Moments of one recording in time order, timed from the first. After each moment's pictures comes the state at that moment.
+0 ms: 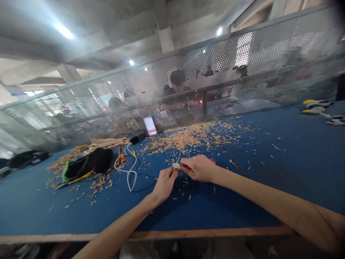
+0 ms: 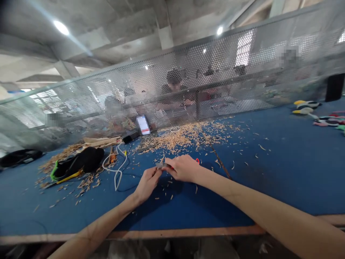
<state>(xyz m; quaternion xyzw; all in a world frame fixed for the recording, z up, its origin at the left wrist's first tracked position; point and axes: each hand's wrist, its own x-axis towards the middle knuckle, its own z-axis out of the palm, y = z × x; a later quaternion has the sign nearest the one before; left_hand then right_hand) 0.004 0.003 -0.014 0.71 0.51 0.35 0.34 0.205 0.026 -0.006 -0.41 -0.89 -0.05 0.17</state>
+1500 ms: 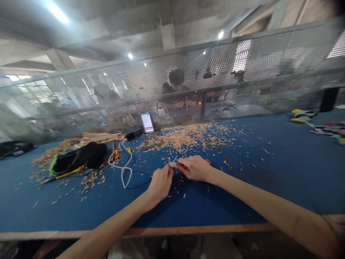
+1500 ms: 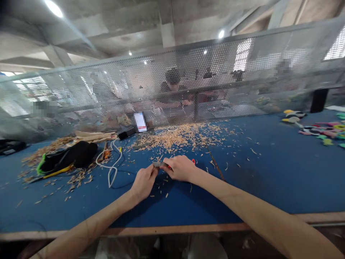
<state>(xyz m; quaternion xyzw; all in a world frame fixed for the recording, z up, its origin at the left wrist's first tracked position) 0.003 0.003 -0.012 0.80 0.58 0.17 0.08 0.199 0.024 -0.014 -0.42 -0.89 -0.04 0.18</state>
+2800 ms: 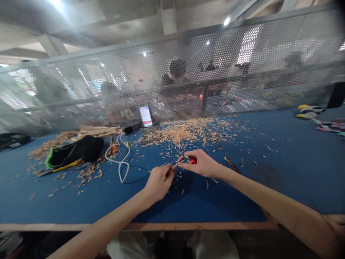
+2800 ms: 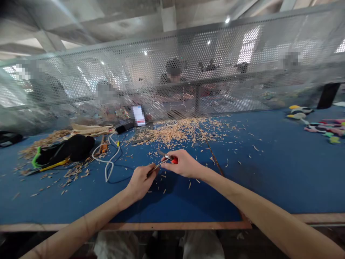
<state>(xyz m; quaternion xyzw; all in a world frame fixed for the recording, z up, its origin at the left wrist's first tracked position) 0.001 -0.008 -0.015 0.81 0.50 0.25 0.15 0.219 0.013 0.012 -0.39 -0.78 0.36 0.33</state>
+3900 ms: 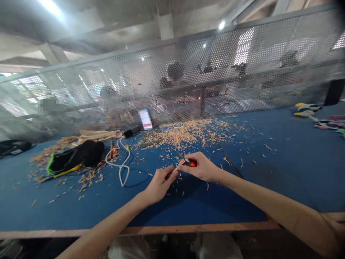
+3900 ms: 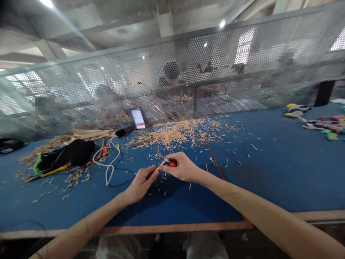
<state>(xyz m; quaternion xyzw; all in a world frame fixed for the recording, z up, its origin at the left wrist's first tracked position) 0.000 -0.007 -0.006 0.80 0.40 0.29 0.35 0.211 0.003 0.011 -0.34 -0.76 0.39 0.39</state>
